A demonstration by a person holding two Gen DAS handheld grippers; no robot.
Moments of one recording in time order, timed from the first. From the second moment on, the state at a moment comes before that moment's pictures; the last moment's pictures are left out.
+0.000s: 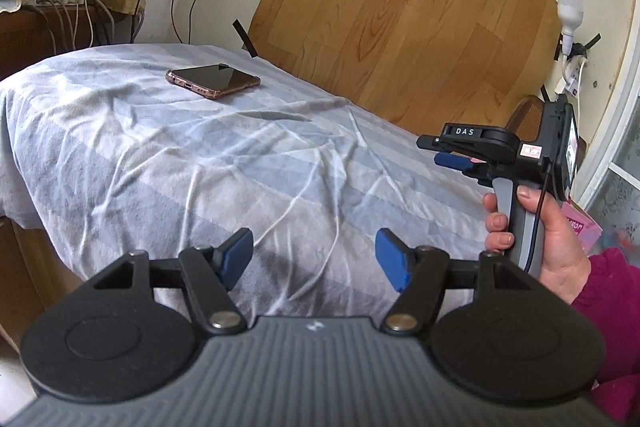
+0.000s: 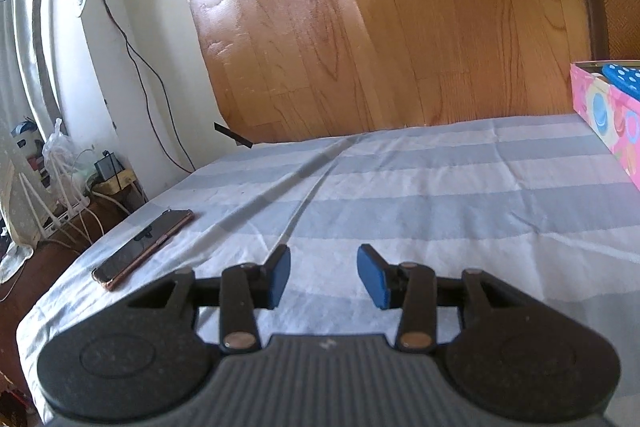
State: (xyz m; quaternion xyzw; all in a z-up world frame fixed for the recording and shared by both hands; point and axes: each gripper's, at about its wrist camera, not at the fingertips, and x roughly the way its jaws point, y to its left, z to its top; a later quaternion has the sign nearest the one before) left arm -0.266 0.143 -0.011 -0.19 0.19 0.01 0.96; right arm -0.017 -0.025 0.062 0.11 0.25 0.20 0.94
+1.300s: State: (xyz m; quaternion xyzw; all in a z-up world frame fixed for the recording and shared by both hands) left arm -0.141 0.023 0.080 -0.18 0.23 -0.05 0.95; right arm 0.034 -0.090 0.065 0.11 0.28 0.39 0.87
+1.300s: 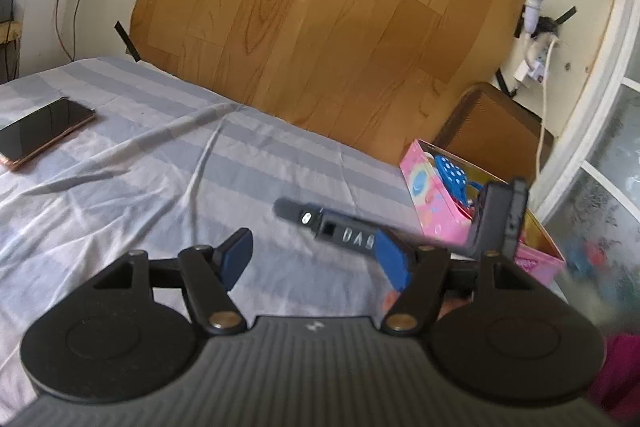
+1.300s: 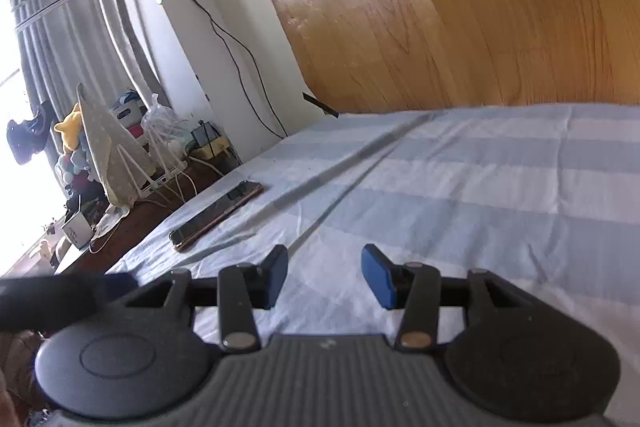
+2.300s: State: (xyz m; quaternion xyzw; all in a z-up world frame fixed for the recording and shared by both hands) left arm -0.215 0.085 0.043 -0.23 0.18 -0.14 0.95; right arm 0.015 -0.093 0.064 0.07 0.24 0.27 0.93
